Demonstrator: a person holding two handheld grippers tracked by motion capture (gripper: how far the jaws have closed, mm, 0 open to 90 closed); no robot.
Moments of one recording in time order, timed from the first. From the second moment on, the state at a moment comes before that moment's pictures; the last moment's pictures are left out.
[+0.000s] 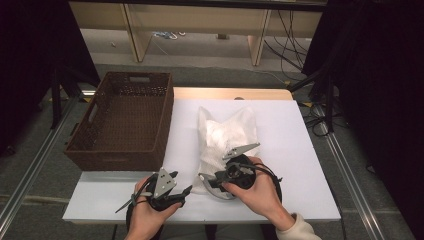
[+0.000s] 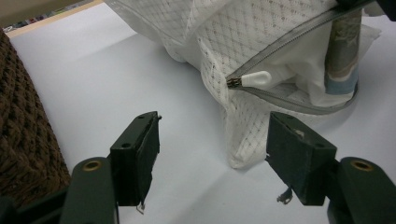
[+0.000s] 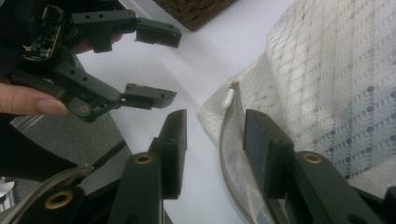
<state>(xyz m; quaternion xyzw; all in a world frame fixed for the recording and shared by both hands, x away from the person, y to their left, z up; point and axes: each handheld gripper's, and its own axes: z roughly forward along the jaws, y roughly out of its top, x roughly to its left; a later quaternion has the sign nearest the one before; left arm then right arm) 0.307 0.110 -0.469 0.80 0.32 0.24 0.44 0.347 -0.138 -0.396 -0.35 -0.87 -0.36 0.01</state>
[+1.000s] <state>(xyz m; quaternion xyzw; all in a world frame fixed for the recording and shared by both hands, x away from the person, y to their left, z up) 0.314 0.111 -0.472 0.81 0.34 0.23 0.43 0.345 -0.109 -0.433 -0.35 -0.87 -0.34 -0.06</state>
